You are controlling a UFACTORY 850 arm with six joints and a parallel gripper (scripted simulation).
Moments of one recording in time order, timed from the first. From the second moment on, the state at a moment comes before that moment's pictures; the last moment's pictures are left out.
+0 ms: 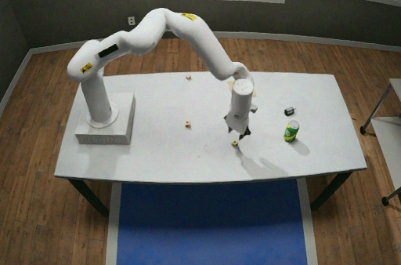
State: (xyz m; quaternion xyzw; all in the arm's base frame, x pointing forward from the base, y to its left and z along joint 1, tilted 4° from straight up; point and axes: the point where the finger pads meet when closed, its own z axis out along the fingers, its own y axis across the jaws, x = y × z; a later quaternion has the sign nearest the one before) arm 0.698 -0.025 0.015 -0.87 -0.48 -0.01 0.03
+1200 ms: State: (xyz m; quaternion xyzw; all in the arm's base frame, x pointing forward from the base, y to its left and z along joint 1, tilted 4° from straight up) arm 0.697 -0.023 -0.016 -0.87 -0.48 -0.01 0.03
